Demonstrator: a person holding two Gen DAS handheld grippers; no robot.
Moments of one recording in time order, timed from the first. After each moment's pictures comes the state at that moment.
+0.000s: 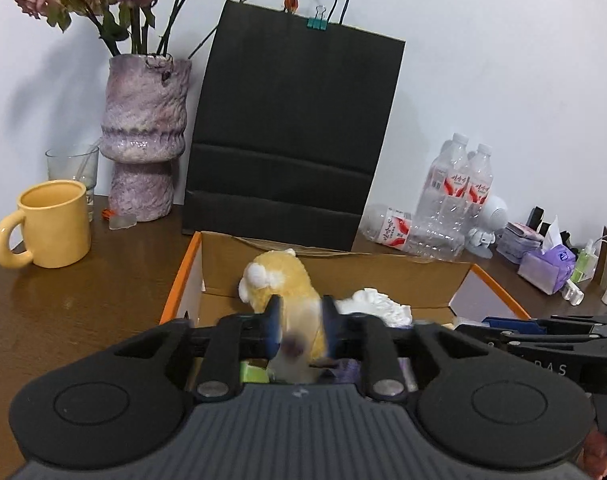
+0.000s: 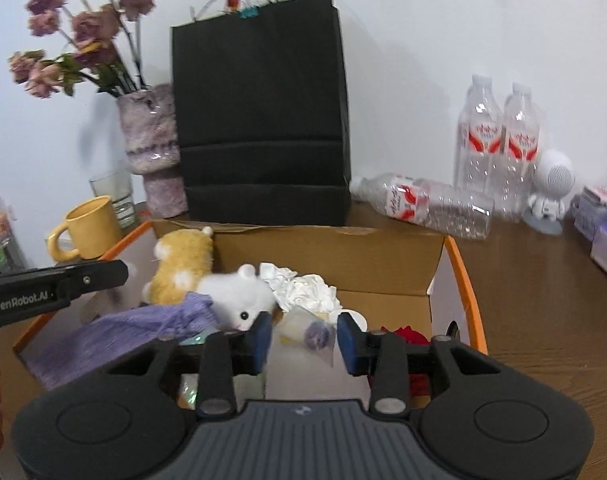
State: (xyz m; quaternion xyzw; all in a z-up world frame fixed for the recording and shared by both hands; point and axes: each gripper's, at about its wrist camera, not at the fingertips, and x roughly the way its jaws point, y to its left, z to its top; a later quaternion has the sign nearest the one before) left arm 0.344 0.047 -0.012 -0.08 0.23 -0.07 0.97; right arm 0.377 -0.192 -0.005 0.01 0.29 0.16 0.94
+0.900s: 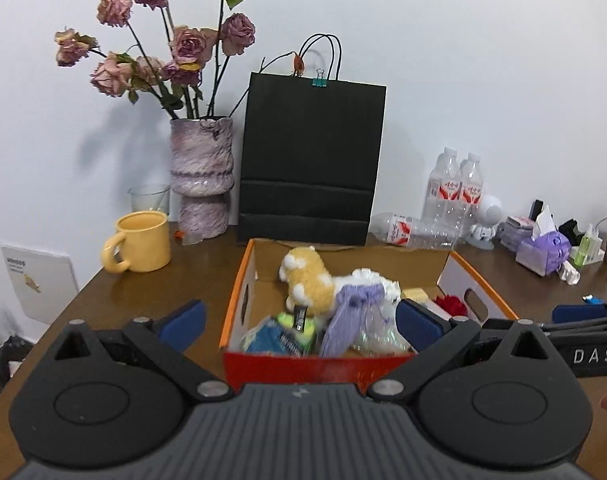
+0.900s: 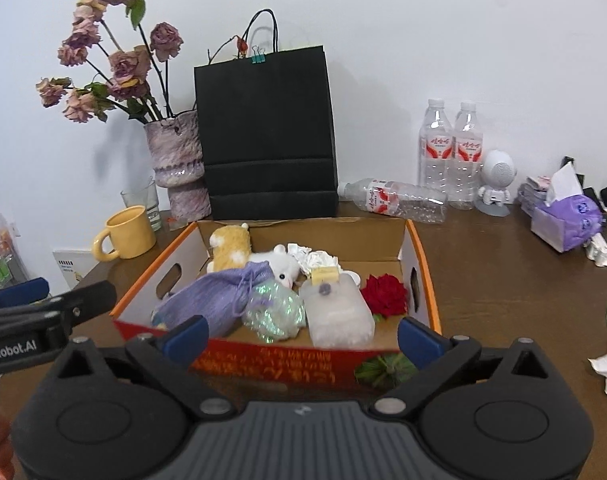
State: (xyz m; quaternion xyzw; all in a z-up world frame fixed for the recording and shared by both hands) left arm 0.186 0.034 0.048 -0.03 0.21 -0.01 0.98; right arm 0.226 -0.199 0.057 0.02 0.28 0.12 0.95
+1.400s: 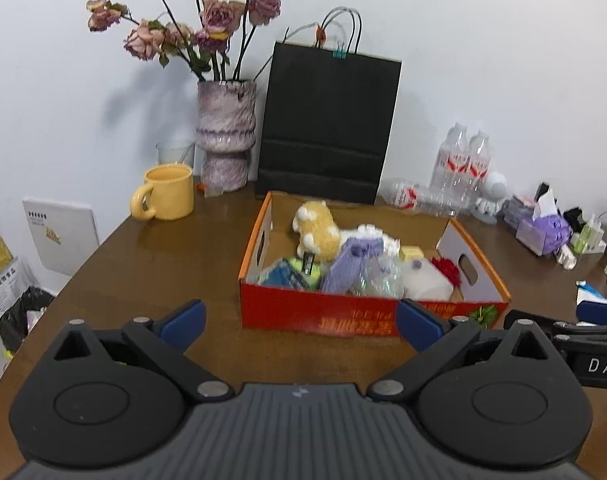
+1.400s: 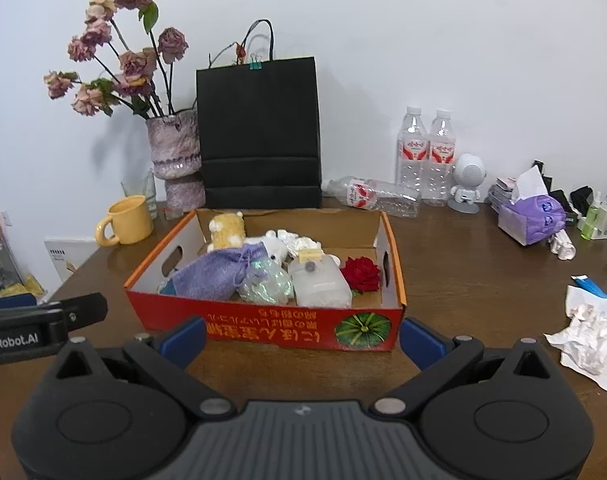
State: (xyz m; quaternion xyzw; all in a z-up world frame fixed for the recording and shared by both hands) left arm 0.146 0.031 0.059 -0.05 0.28 0.02 0.96; right arm 0.167 -0.203 0.075 0.00 0.29 0.09 0.95
